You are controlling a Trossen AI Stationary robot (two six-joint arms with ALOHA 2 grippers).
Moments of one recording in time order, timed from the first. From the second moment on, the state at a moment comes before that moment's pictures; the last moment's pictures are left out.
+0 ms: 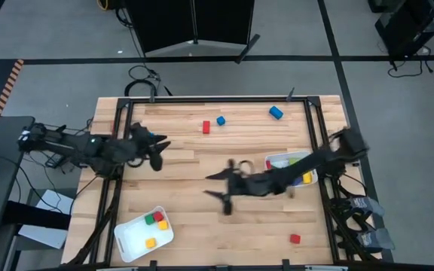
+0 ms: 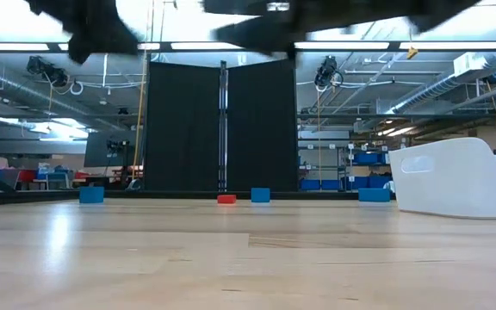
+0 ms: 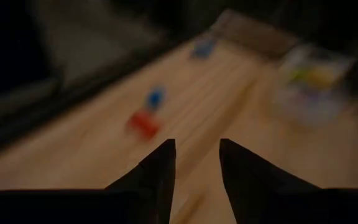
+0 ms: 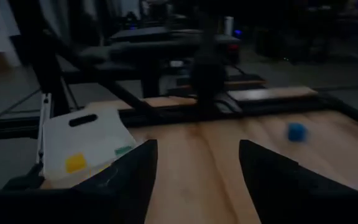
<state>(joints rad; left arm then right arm) -0.21 0.74 0.71 -0.49 -0.69 -0.54 0.33 1.77 0.92 0.73 0.44 0.12</state>
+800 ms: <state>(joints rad) 0.62 1.28 0.85 -0.97 -0.27 -0.50 0.57 1.40 0.65 0.74 0.82 -0.04</state>
